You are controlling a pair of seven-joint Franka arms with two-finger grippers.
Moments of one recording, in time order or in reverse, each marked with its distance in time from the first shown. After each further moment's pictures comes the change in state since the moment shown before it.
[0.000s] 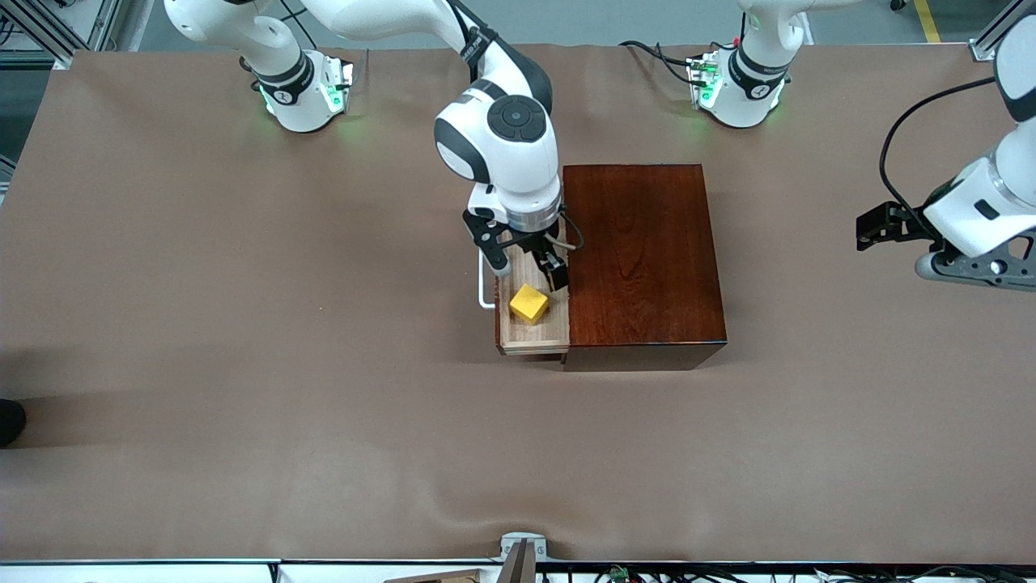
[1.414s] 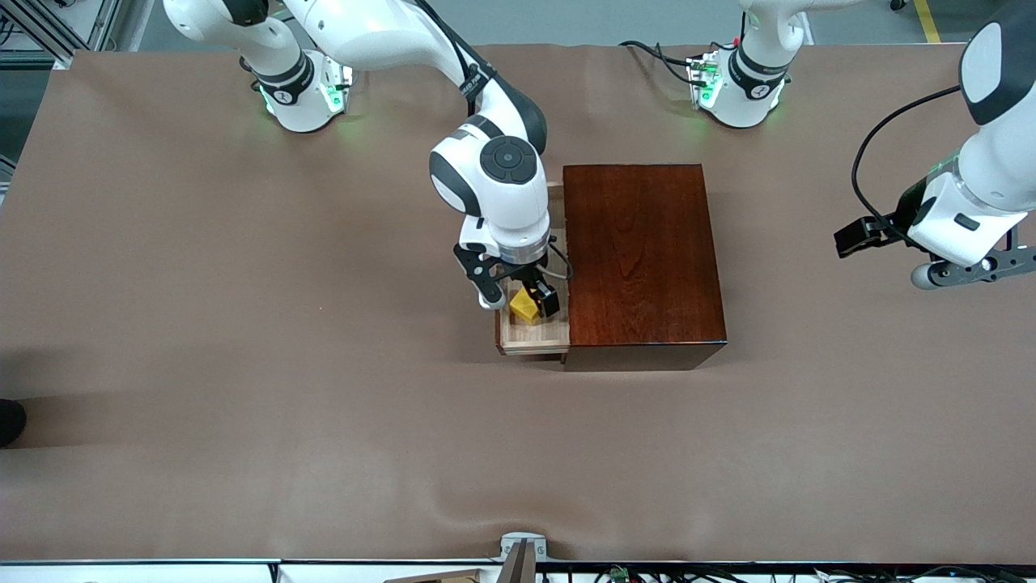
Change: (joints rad) left arm -0.021 0.001 -0.013 -0.036 0.000 0.015 -0.385; right arm -0.038 0.079 -0.012 0.053 -0.001 0.012 -0.102
